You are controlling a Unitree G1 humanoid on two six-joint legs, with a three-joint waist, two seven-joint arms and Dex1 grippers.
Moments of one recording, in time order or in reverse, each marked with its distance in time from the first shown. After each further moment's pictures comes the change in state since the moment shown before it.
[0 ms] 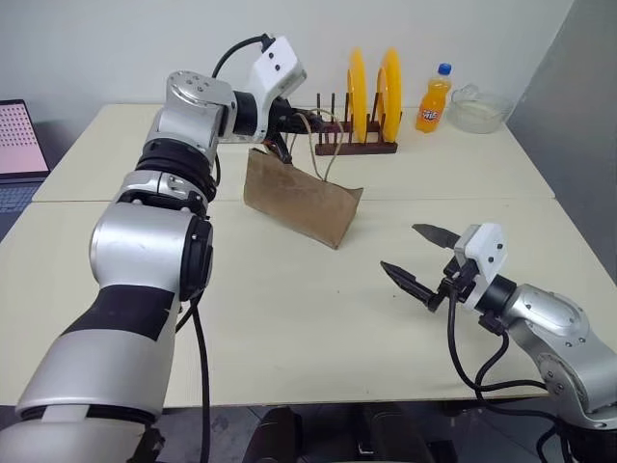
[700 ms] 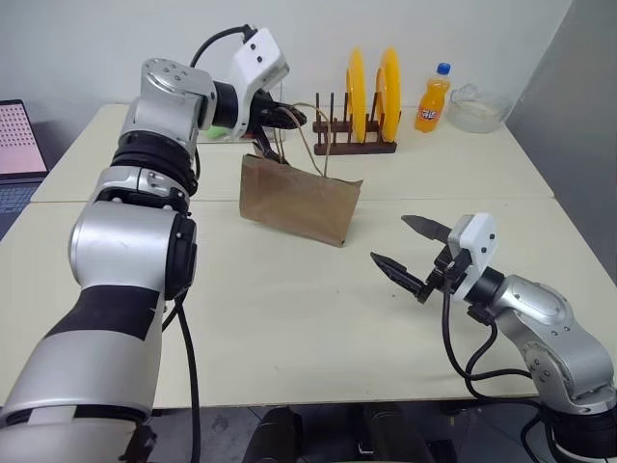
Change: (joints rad) left arm 0.000 0.068 -0.035 -0.060 0.007 0.047 -0.040; right arm -0.068 0.046 0.033 0.064 0.015 -0.033 0.016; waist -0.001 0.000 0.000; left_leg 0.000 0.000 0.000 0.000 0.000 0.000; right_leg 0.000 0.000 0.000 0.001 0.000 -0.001
